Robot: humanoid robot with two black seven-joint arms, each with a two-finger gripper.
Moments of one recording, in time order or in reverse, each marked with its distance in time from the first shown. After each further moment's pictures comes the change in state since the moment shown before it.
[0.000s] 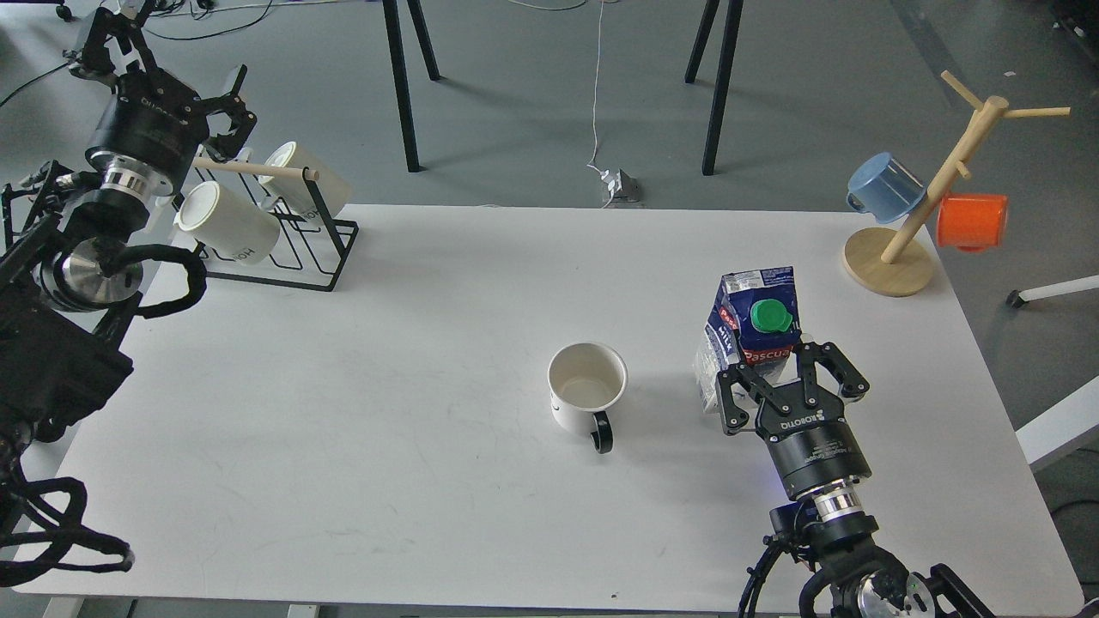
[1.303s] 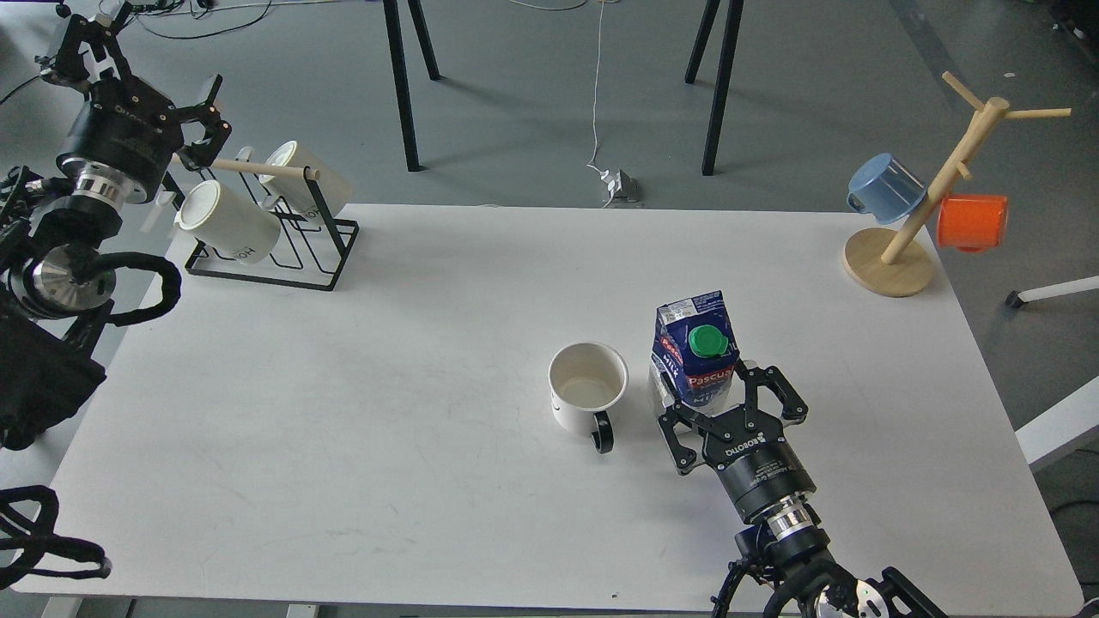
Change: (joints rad) left arm 0.003 0.043 0.027 0.001 -0.002 0.000 -0.001; right arm 0.021 0.010 -0.087 -0.106 -0.047 0.000 0.003
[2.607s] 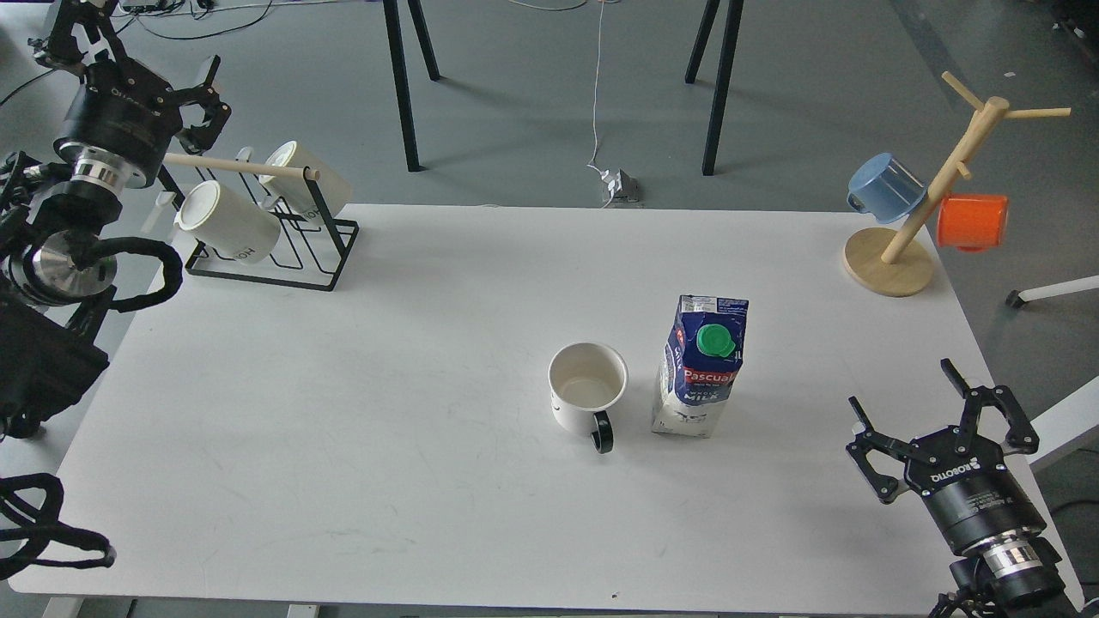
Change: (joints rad) left arm -0.026 -0.007 -0.014 0.002 -0.015 0.000 0.001; right arm -0.246 -0.352 0.330 0.201 0.008 0.000 -0.001
